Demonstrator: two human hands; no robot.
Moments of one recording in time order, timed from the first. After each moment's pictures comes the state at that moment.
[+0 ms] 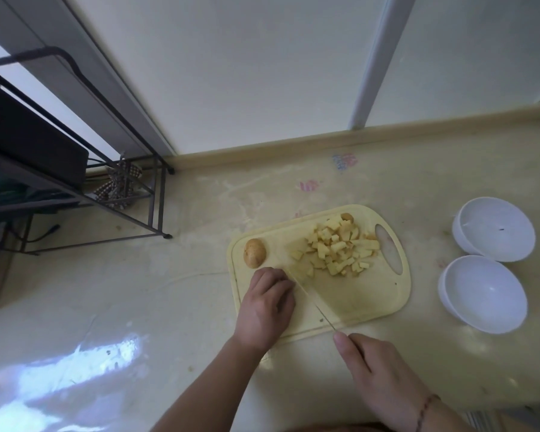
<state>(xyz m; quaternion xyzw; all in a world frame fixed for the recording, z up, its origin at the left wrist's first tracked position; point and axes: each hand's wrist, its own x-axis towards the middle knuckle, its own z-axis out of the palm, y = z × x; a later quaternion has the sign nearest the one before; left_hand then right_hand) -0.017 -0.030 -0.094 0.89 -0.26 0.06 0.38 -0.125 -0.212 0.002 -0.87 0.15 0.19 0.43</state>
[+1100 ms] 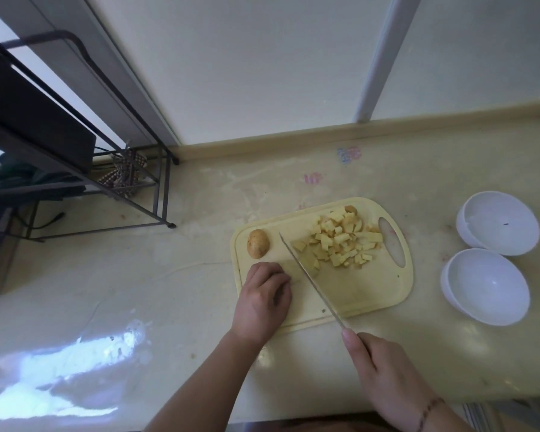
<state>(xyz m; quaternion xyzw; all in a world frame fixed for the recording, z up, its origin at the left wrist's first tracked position) -0.024 -0.022 -0.089 0.89 -0.24 0.07 0.38 -0.141 -0.210 -0.008 -0.88 0.16 0.18 0.41</state>
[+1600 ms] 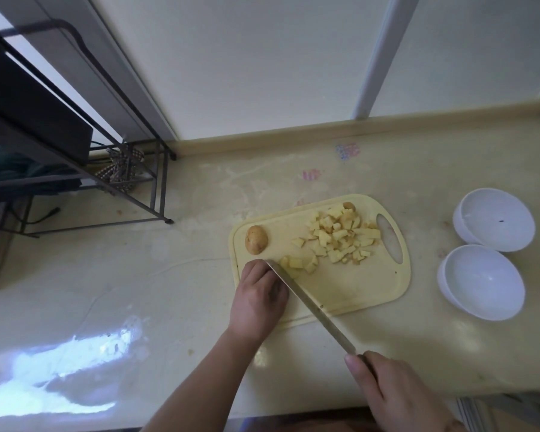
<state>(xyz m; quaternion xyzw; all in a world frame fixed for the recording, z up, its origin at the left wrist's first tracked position) -0.027 -0.019 -0.090 0.90 -0.21 0.05 0.38 -0.168 -0.216 -0.004 -0.90 0.14 0.22 0.34</state>
